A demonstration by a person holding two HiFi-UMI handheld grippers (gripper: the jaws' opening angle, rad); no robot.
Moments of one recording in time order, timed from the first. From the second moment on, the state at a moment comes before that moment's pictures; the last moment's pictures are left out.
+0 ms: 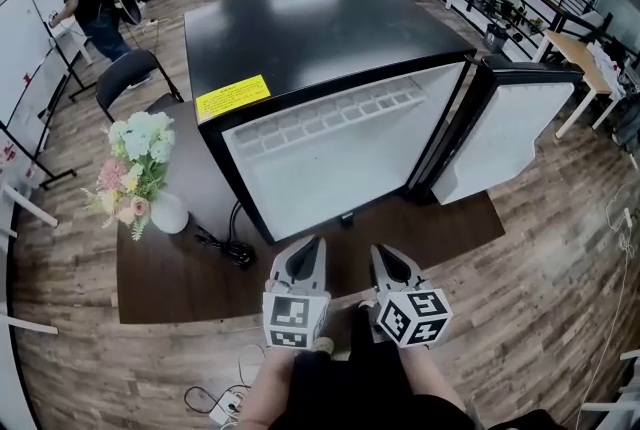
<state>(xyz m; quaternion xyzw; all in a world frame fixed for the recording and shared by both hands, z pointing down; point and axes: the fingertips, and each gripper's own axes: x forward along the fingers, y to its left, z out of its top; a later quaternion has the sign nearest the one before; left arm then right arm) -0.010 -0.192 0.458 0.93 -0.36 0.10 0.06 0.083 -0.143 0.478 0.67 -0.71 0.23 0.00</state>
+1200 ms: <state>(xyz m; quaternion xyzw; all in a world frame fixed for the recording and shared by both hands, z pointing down) 0.027 -0.276 0.395 0.84 -0.39 -0.19 0.33 0.150 -0.277 0.380 0.52 -0.78 0.29 -0.20</state>
